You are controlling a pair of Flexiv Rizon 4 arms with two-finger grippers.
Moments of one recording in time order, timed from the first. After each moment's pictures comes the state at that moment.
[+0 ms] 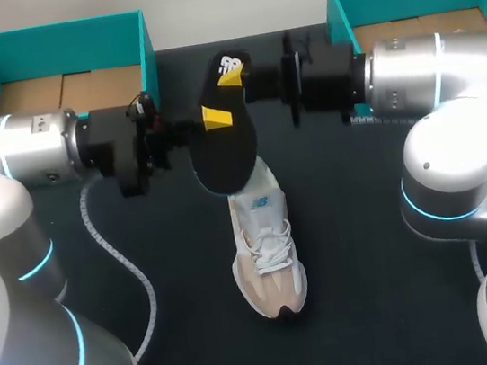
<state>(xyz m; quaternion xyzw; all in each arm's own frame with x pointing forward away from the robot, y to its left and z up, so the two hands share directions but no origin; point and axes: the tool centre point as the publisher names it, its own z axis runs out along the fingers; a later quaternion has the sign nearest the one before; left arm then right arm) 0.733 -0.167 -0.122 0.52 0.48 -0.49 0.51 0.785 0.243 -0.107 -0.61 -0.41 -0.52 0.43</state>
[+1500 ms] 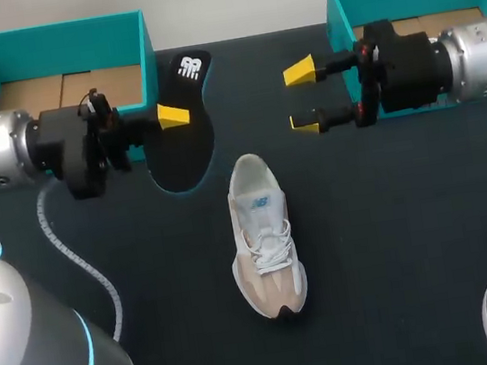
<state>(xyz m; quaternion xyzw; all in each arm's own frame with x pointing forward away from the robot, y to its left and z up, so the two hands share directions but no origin) 0.723 -0.116 -0.099 0.50 0.48 -0.51 0.51 0.710 0.158 -0.097 -0.48 -0.55 -0.52 0.44</state>
